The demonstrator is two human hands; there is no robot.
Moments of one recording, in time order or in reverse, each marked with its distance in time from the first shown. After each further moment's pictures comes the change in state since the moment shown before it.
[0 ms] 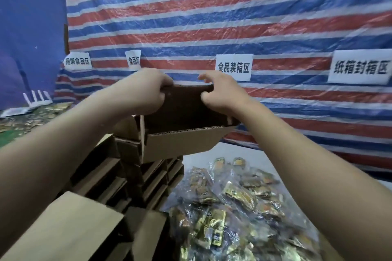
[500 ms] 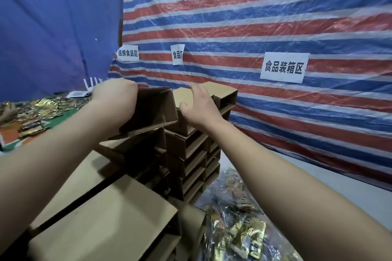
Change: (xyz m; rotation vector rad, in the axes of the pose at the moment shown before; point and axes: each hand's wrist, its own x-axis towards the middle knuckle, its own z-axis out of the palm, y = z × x) left_hand -0.053 -0.153 0.002 0.542 -0.016 -0.442; right_hand 0.044 -0.094 0.161 0.333 -0.042 -0.130
